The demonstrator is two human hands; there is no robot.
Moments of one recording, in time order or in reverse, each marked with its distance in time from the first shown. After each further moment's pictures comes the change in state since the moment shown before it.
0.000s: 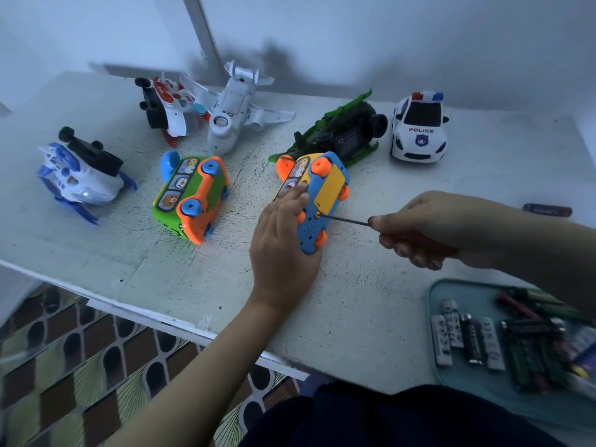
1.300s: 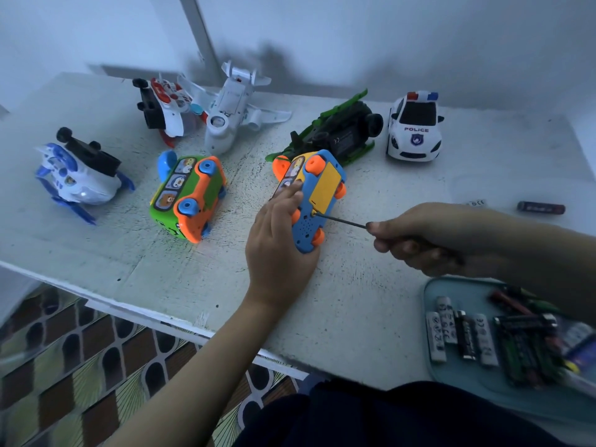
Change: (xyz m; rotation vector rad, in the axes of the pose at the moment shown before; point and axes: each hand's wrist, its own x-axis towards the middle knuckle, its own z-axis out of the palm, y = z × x) left_hand 0.001 0.001 -0.002 0.008 0.004 -0.003; right_hand -0.006 0.008 0.001 0.172 -0.119 0.086
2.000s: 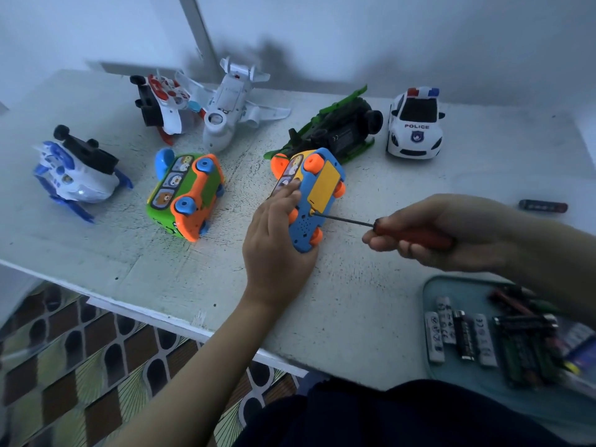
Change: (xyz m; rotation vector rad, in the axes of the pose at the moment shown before) left_hand 0.000 0.001 0.000 -0.003 0.006 -0.006; right_hand -0.005 -0.004 -0.007 0.414 -0.067 0.058
